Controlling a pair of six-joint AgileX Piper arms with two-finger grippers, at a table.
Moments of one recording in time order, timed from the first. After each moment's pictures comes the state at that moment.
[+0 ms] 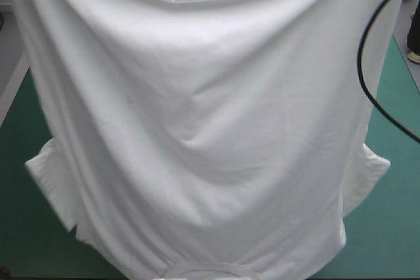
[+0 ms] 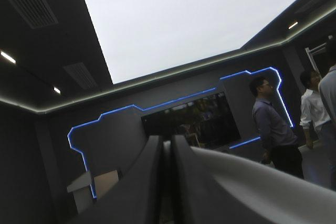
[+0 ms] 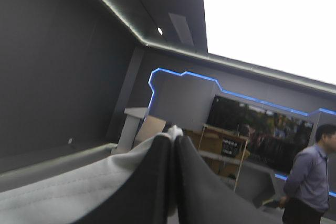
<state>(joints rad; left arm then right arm) -0.12 1.34 -2.20 -0.44 0.37 0.67 0.03 1.34 -2.30 0.47 0.59 -0.56</state>
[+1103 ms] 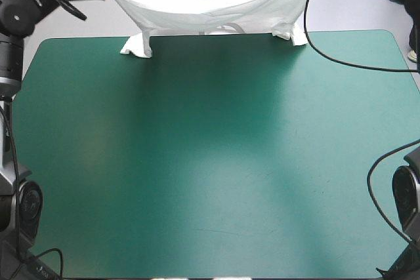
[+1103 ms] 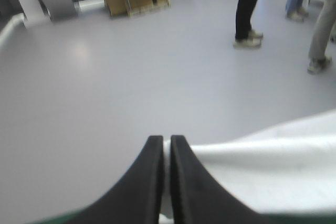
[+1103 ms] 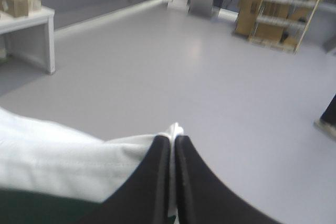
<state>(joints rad) 0.01 1.71 -2.08 -0.42 0.64 0.54 -0.01 1.78 -2.31 0.55 0.80 -0.62</state>
